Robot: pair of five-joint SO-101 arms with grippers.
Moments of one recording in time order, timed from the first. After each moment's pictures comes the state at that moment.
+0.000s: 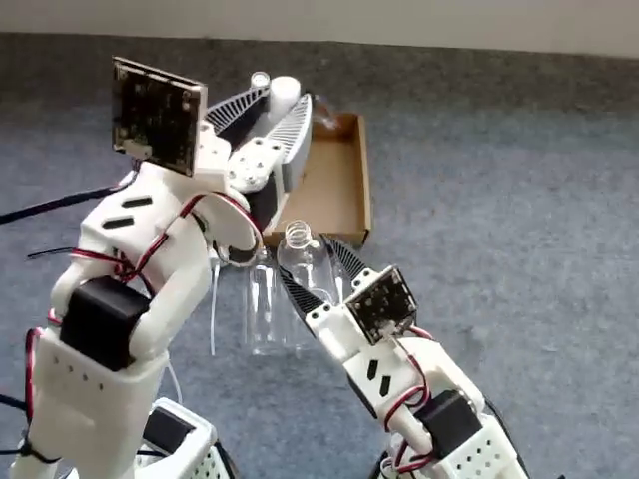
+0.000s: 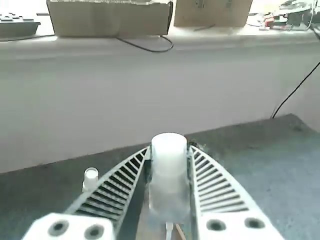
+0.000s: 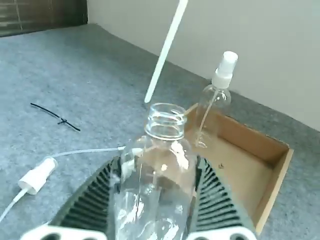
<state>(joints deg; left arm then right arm) 21.1 -45.3 10.3 49.9 9.8 -39.5 -93.5 79.9 30.7 9.1</state>
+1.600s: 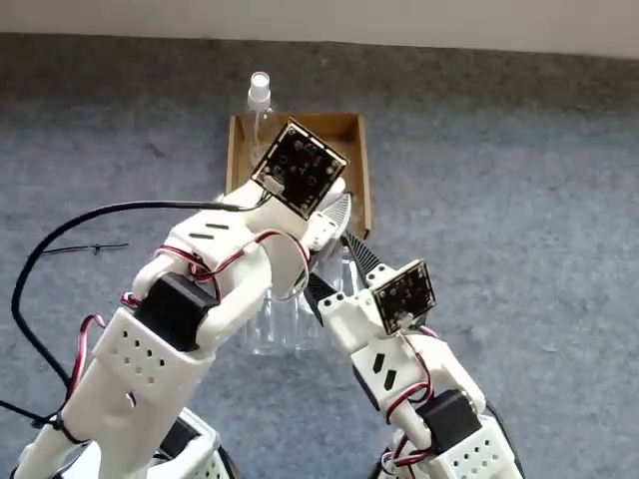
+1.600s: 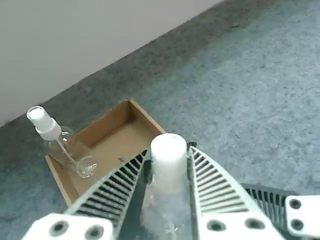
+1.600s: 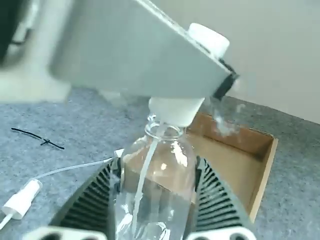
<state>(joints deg) 27.6 -45.1 27.4 53.9 -2.5 -35.1 -95.2 83.5 26.8 3.7</state>
